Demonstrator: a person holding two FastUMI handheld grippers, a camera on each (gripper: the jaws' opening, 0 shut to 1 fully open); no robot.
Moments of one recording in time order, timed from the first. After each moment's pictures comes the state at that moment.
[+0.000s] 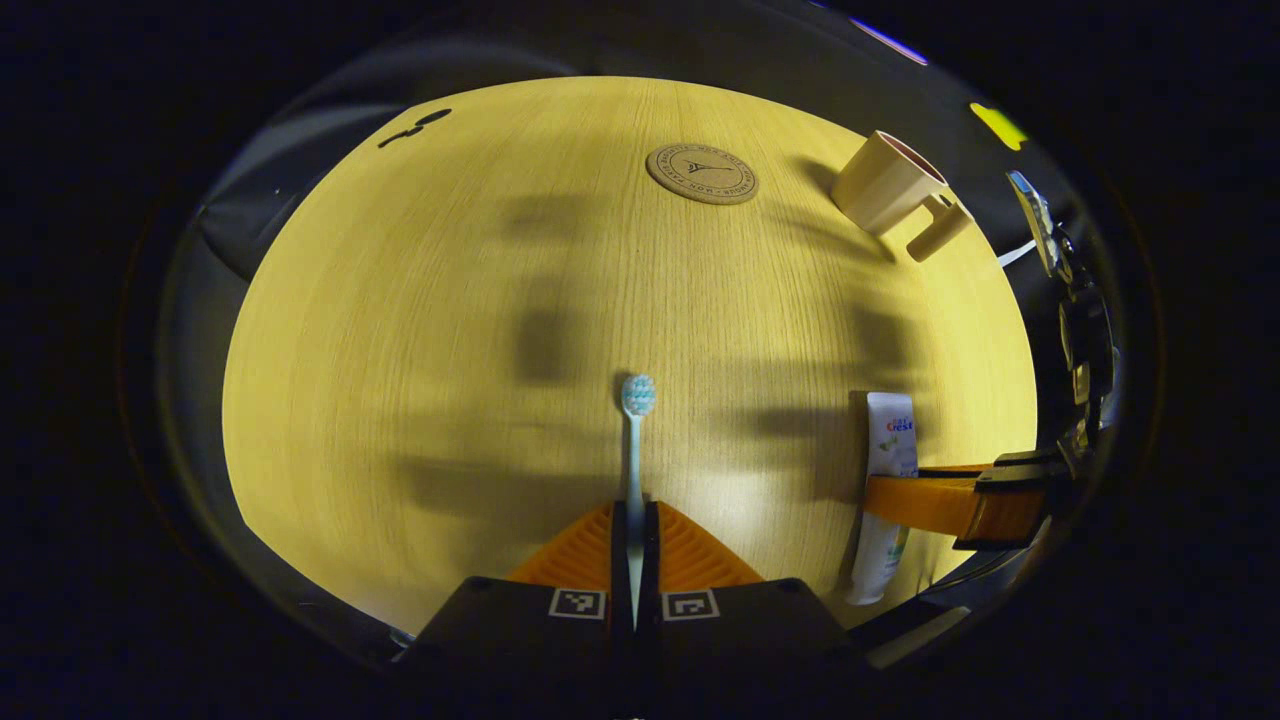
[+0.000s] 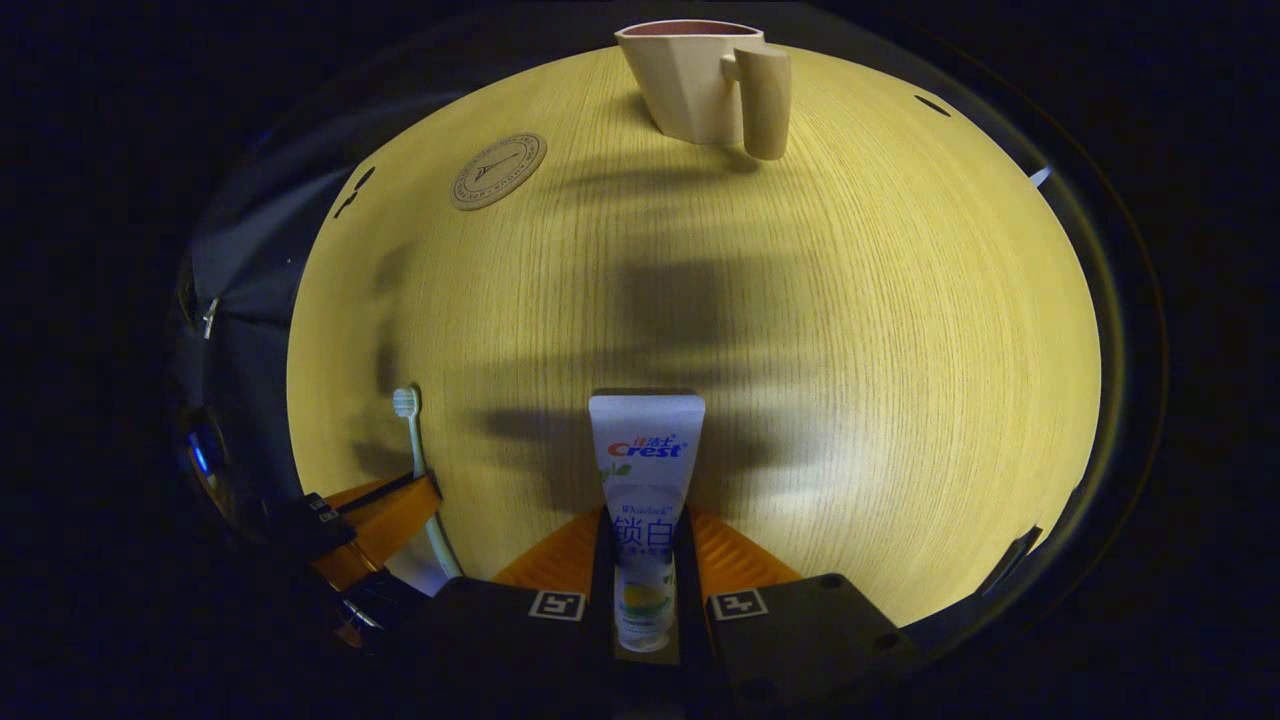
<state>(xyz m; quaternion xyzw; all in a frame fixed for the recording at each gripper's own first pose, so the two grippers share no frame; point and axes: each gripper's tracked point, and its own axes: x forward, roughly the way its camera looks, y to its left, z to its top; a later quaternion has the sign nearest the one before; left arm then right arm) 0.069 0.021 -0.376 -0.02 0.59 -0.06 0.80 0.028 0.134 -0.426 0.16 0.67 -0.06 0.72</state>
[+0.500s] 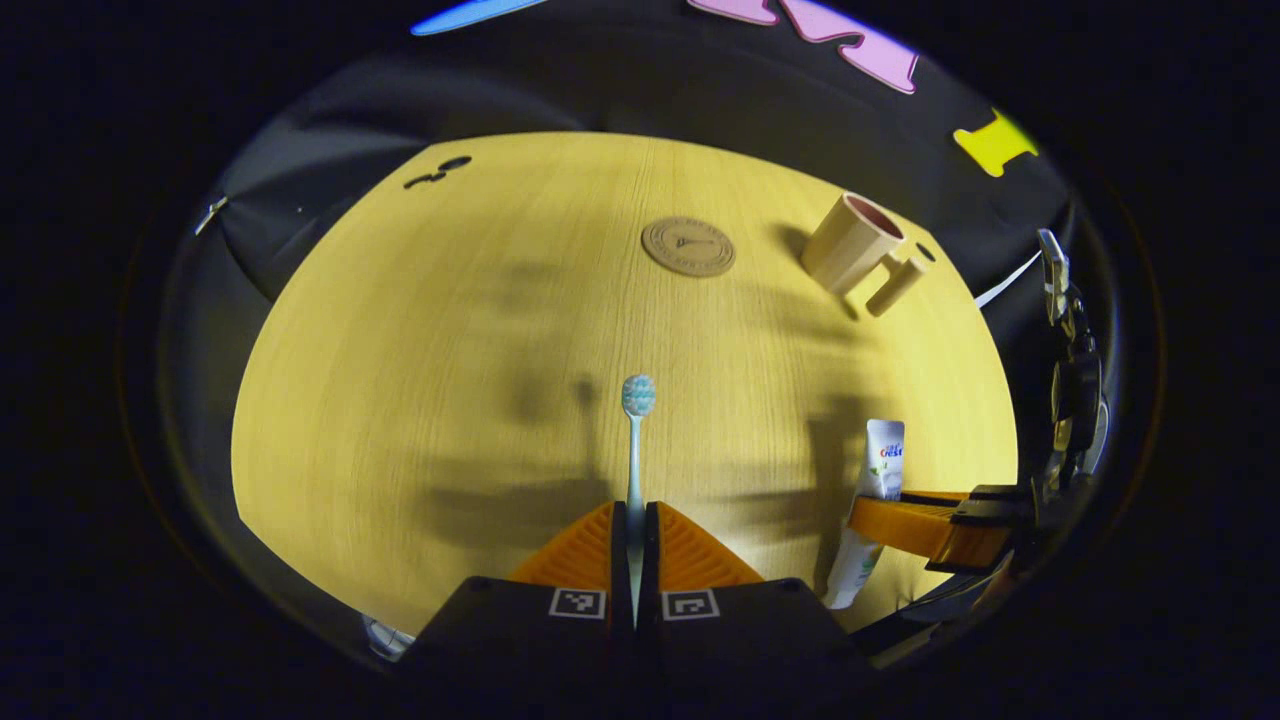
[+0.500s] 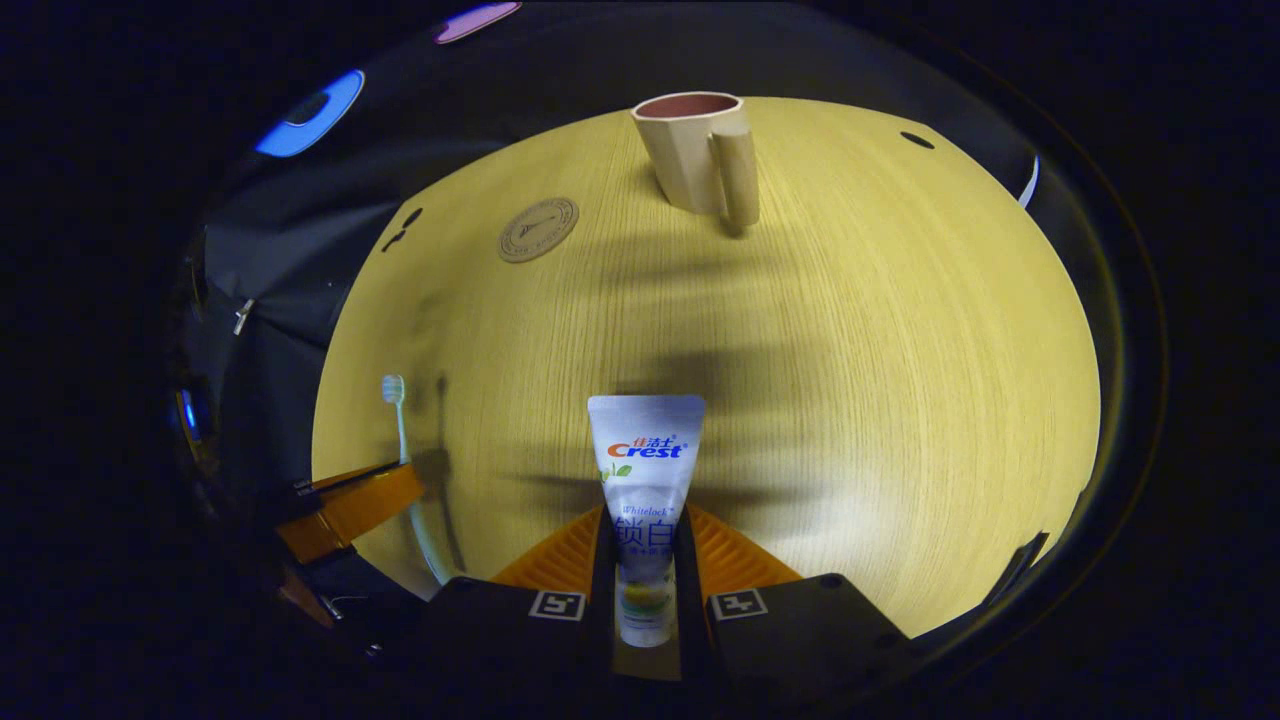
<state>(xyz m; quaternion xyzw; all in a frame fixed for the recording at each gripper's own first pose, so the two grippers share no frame) 0.078 0.014 -0.326 -0.05 0.49 -0.06 0.87 0.035 0.125 -0.397 0.17 0.56 -0.04 0.81</state>
